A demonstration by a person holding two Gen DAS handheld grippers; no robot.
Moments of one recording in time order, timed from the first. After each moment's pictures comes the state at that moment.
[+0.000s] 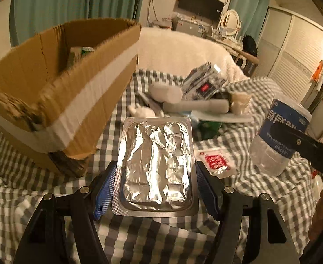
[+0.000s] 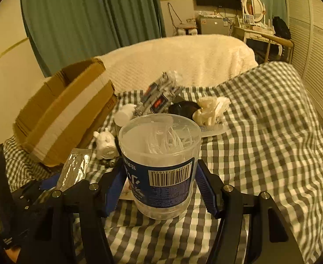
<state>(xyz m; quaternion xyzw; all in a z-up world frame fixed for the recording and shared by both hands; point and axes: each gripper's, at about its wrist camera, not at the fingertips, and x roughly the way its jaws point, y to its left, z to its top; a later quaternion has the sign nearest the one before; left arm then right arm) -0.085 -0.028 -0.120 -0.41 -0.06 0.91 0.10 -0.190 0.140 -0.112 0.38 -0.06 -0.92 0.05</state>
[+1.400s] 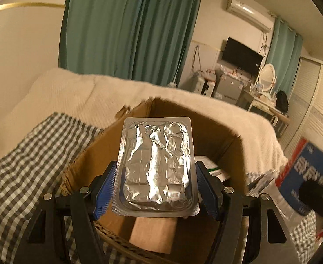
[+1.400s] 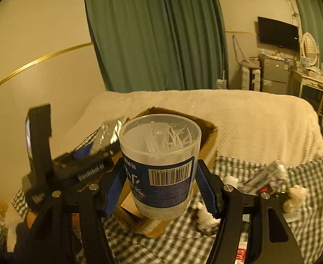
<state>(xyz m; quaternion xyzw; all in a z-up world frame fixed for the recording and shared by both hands) -0.167 -0.206 -0.038 -0.30 -0.12 0.95 -0.02 -0.254 -0.038 -0.013 0.30 -0.02 -0.92 0.23</state>
